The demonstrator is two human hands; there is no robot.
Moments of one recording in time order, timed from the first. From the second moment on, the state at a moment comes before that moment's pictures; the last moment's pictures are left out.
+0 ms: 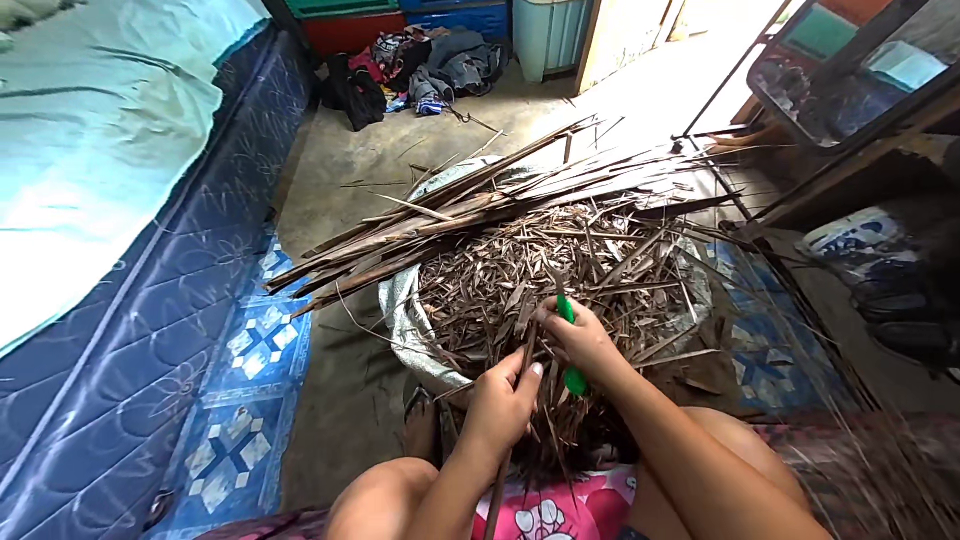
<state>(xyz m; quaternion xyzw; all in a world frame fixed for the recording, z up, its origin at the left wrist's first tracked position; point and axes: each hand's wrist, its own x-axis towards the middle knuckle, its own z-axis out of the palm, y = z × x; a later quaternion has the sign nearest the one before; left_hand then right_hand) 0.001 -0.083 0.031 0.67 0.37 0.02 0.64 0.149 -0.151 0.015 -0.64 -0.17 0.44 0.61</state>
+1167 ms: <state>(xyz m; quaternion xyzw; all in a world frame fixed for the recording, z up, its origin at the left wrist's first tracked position) -0.004 -0.083 0.029 0.56 0.32 0.10 0.76 0.181 -0.171 0.031 -0.55 -0.25 0.54 0.58</state>
